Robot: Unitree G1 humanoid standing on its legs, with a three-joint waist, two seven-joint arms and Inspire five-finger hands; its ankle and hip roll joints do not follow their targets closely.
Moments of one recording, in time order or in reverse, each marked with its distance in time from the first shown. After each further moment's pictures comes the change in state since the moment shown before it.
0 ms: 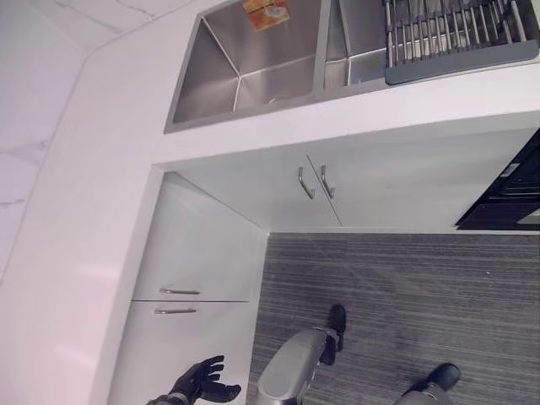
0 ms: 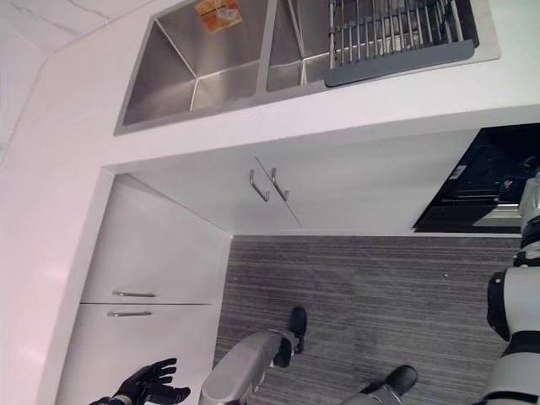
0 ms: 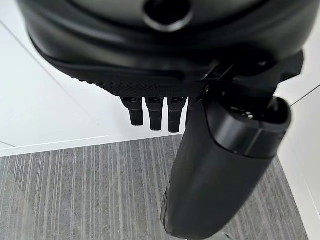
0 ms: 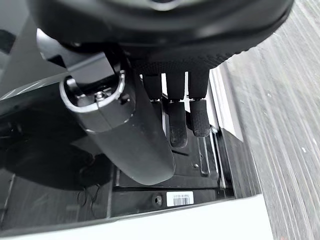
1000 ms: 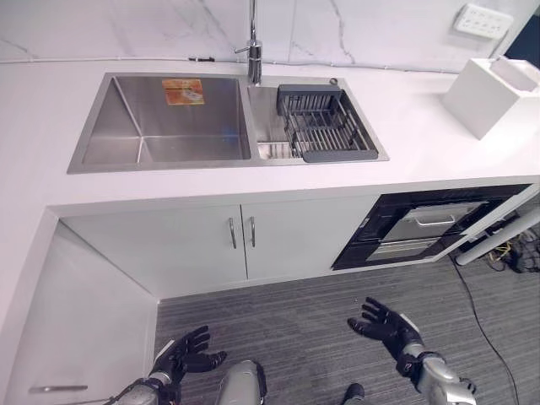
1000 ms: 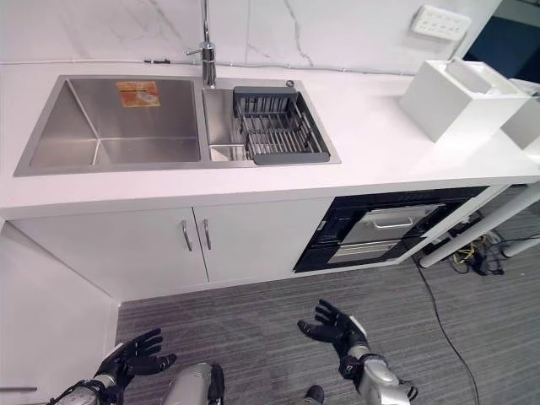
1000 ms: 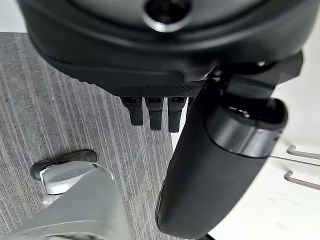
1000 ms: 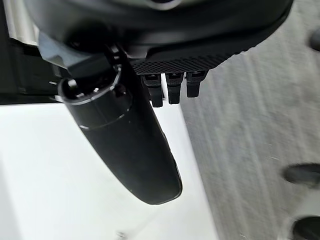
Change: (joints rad) left arm -0.091 -0.009 0.189 0.115 -0.121 -0.094 -0.121; right arm 1.176 0.745 -0.225 -0.512 0.010 -0.322 0.368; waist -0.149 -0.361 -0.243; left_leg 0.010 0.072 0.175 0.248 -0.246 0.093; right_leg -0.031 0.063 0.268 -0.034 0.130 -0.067
